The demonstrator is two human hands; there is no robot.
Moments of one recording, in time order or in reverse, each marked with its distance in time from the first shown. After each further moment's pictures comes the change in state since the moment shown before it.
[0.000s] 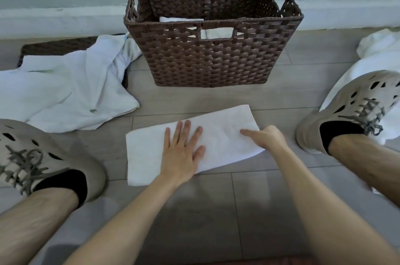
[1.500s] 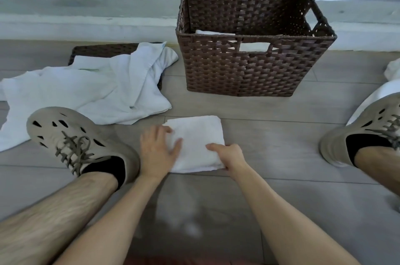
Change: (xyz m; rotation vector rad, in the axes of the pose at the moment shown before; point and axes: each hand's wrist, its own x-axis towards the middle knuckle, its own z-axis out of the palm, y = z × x) left_hand -0.046 -0.106 -0.050 -0.225 0.446 -0.274; right_hand -0.108 -0.076 0.133 0.429 -0.294 -0.052
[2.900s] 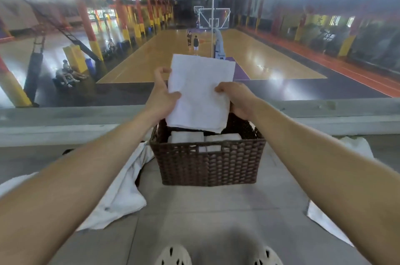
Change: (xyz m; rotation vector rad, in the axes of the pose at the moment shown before) left_hand 0.341 0.241 -0.184 -0.750 -0.145 -0.024; right_hand -0.122 -0.359 -0.207 0.233 -0.076 -0.786
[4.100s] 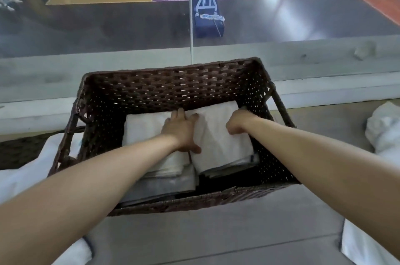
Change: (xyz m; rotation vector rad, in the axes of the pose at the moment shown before) left_hand 0.142 -0.279 0.221 0.993 -0.778 -0.153; right_hand 0.242 0.225 -0.064 -1.400 -0.300 0.605
